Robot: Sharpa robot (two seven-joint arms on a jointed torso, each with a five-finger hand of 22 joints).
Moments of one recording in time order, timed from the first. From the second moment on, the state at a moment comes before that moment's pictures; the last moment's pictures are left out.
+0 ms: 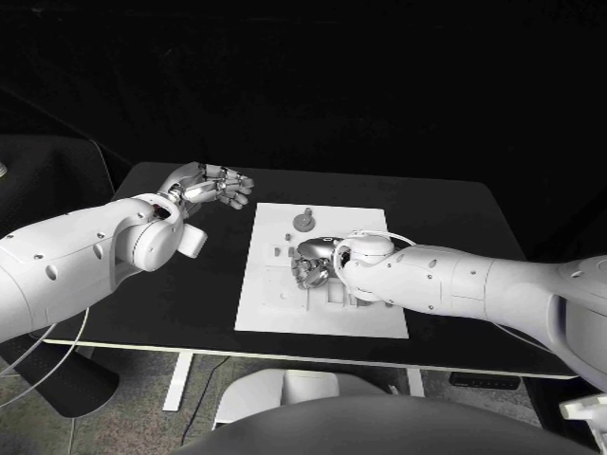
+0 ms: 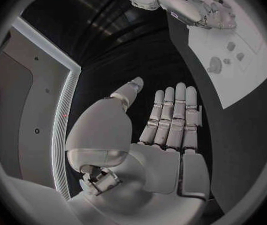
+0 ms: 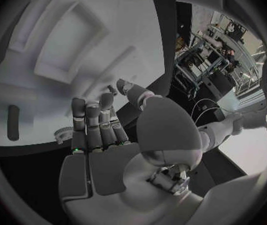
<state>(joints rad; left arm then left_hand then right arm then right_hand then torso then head) 1.21 -0.60 -0.11 1.13 -0.32 -0.14 0.24 1.12 -0.09 0.35 -0.11 0.18 0.81 0.17 0.34 0.56 0.86 0.16 0.44 0.31 0.91 0.15 0.31 0.74 0.07 0.55 0.06 1.11 0.31 0.98 -0.45 -0.11 1.04 -1.45 -0.13 -0.07 1.18 -0.14 0.58 -0.12 0.19 0.75 0.17 0.30 0.55 0.94 0.09 1.24 0.59 0.90 0.02 1.45 0.89 0.12 0.59 0.03 1.61 0.48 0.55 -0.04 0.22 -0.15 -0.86</state>
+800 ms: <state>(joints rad) 1.21 -0.60 -0.11 1.12 -0.32 -0.14 0.24 1.12 -0.09 0.35 -0.11 0.18 0.81 0.17 0.34 0.56 0.86 0.16 0.44 0.31 0.91 0.15 0.31 0.74 0.07 0.55 0.06 1.11 0.31 1.01 -0.57 -0.03 1.14 -1.32 -0.31 -0.05 1.15 -0.14 0.55 -0.12 0.19 0.75 0.17 0.30 0.55 0.94 0.09 1.24 0.59 0.90 0.02 1.45 0.89 0.12 0.59 0.03 1.62 0.48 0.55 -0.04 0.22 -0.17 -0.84</state>
